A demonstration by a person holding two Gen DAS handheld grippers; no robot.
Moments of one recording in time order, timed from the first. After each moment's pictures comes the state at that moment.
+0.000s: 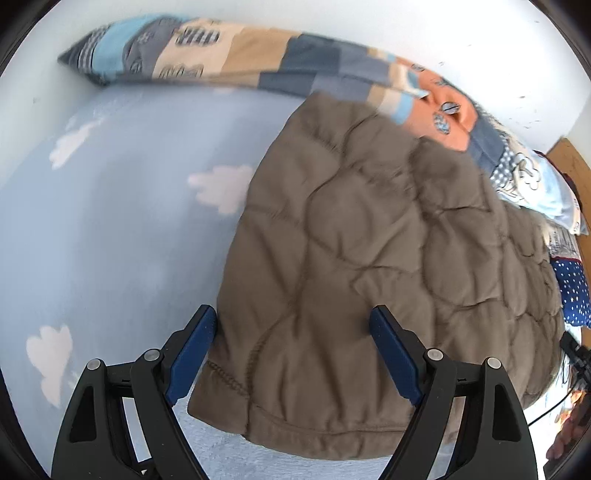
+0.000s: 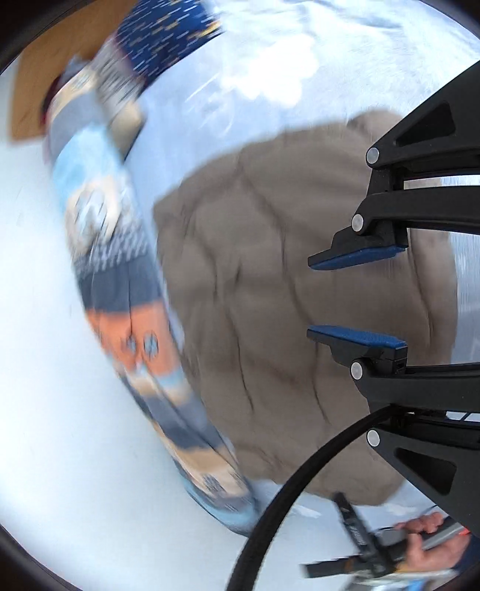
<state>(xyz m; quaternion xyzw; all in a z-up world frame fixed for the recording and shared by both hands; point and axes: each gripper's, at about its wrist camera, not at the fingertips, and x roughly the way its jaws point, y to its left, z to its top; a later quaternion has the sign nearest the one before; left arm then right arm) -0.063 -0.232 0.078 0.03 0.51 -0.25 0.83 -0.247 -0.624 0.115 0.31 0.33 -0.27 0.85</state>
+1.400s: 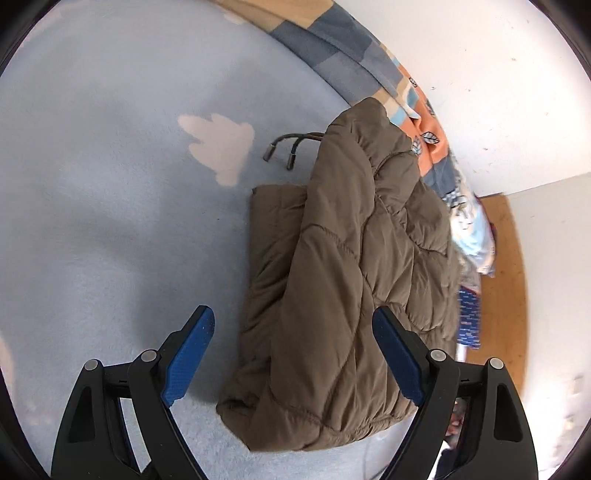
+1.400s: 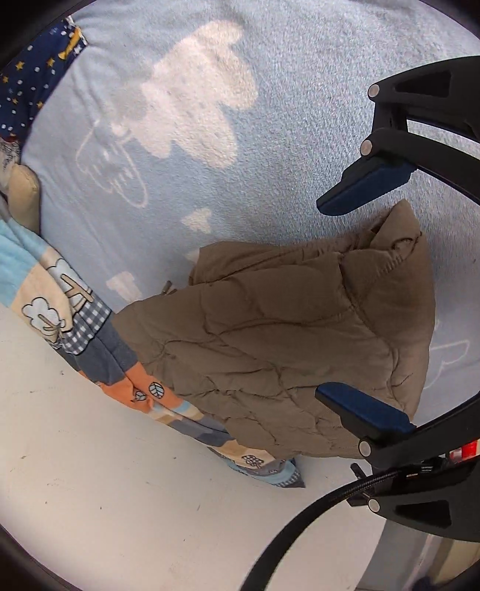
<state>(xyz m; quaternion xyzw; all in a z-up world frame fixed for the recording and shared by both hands) 0.026 -0.171 0.036 -0.17 0.61 -0.39 0.67 -0.334 -0.734 0.040 0.50 0.31 -0.16 0.80</state>
